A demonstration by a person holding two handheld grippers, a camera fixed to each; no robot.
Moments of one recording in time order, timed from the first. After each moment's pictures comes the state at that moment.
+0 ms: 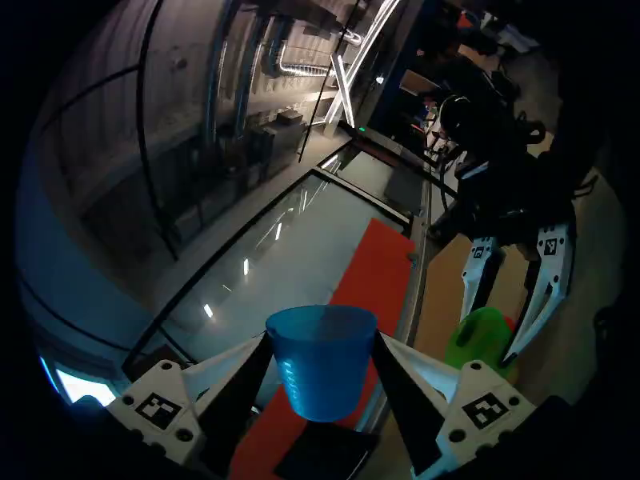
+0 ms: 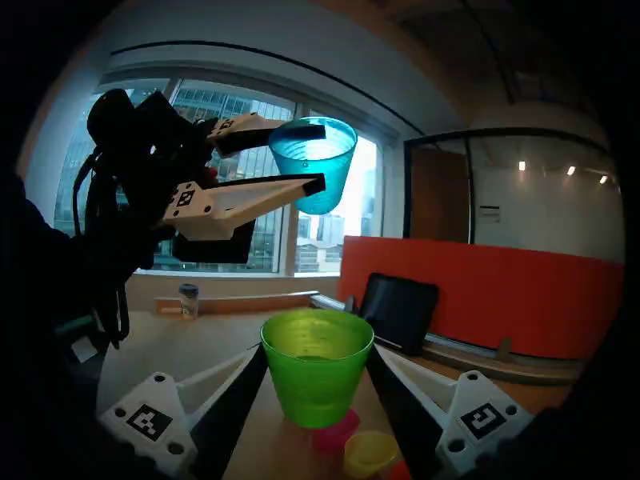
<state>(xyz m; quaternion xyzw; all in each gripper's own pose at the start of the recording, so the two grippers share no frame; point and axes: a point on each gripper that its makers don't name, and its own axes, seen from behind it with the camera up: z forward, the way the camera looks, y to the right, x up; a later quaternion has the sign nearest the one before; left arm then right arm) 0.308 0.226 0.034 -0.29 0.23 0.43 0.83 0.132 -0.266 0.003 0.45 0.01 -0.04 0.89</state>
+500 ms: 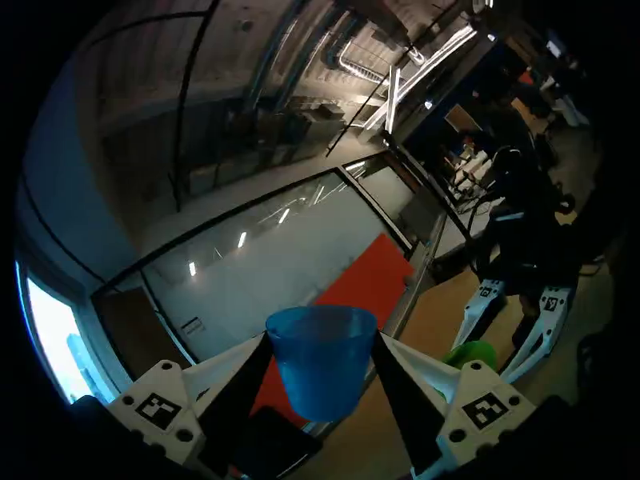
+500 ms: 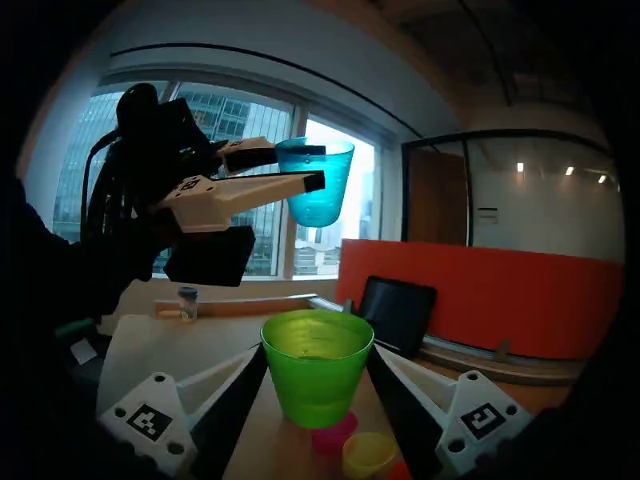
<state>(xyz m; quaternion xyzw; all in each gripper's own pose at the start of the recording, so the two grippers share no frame) 0.308 0.216 0.044 -0.31 0.18 0.29 0.89 0.136 -0.263 0.003 0.45 0.01 -0.04 0.89</state>
